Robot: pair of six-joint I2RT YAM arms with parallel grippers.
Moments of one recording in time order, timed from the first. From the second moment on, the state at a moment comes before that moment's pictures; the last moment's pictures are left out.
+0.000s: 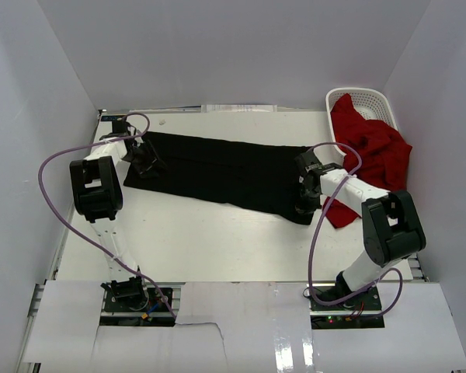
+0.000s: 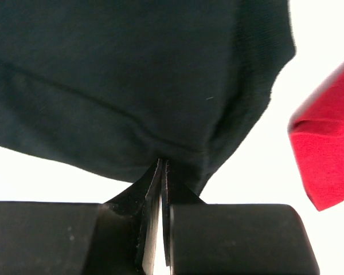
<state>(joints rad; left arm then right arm) 0.14 2.12 1.56 -0.63 0.43 -0.42 0.39 1.61 0.98 -0.69 0.04 0.37</state>
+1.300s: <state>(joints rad) 0.21 1.90 1.26 -0.64 0.31 -0.47 0.17 2.27 1.86 -0.84 0.00 0.33</state>
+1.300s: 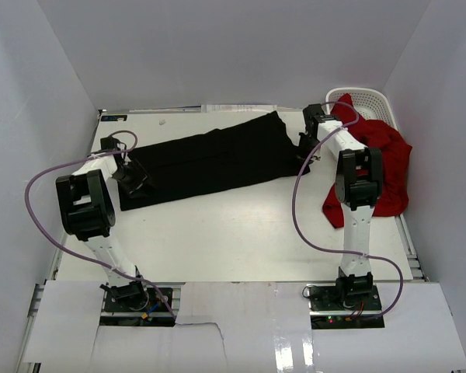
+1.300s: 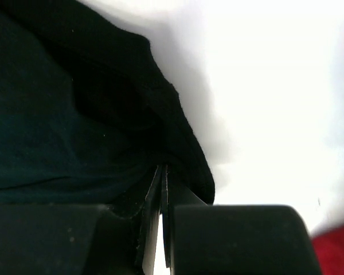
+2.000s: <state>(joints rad) 0.19 1.37 0.70 -0.73 0.41 -0.61 0.12 2.56 2.27 -0.69 -0.29 0.41</state>
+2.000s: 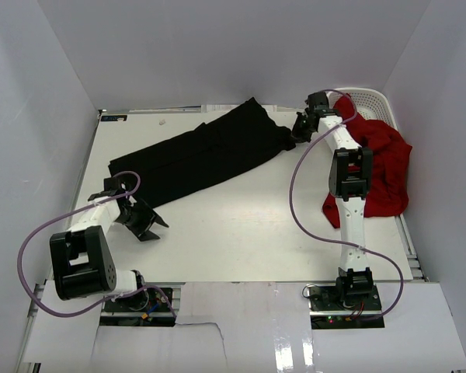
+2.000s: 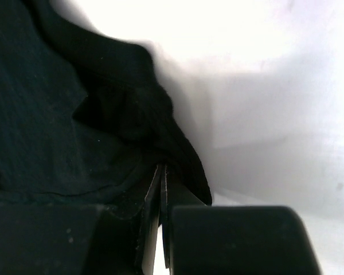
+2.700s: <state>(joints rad) 0.20 1.69 1.38 -0.61 0.30 -0.54 0.06 2.58 2.23 -0.50 -0.41 0.44</state>
